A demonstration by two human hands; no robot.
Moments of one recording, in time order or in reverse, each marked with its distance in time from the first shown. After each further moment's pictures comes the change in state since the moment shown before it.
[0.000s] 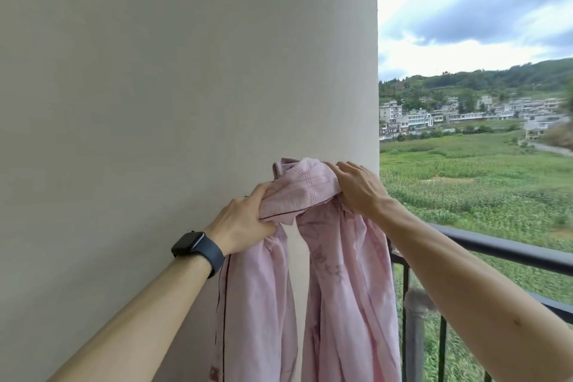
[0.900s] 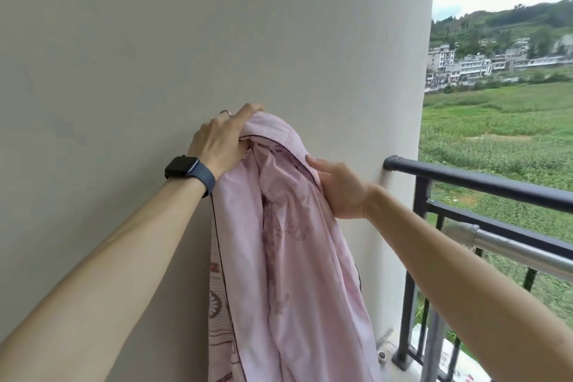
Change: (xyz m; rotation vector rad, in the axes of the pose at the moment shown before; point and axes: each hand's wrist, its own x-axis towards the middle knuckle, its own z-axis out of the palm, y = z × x) left_hand -0.026 -0.046 -0.057 0.449 0.325 -0.021; right_hand -0.045 -0.118 0.045 1.933 -1.043 0.246
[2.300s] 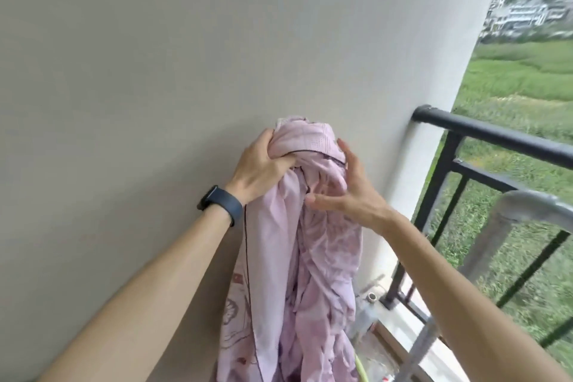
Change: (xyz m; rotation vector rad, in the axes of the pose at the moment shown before) left_hand -0.109 0.016 0.110 -0.824 -0.301 -0.458; right_hand -0.003 0.112 0.016 -0.630 0.655 -0.139
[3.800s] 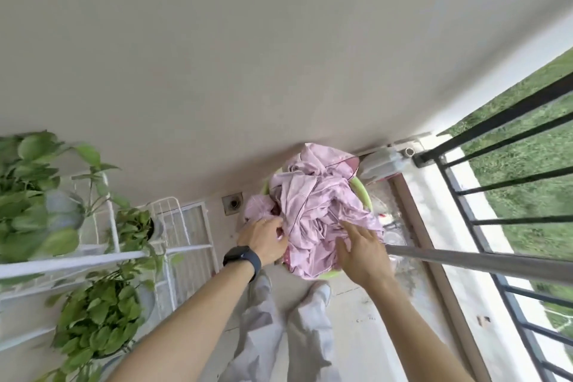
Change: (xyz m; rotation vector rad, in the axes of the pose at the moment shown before) left_hand -0.327 -0.377 0.251 0.478 -0.565 -0.788; right_hand -0.196 0.384 0.177 -0.752 -0.580 0.579
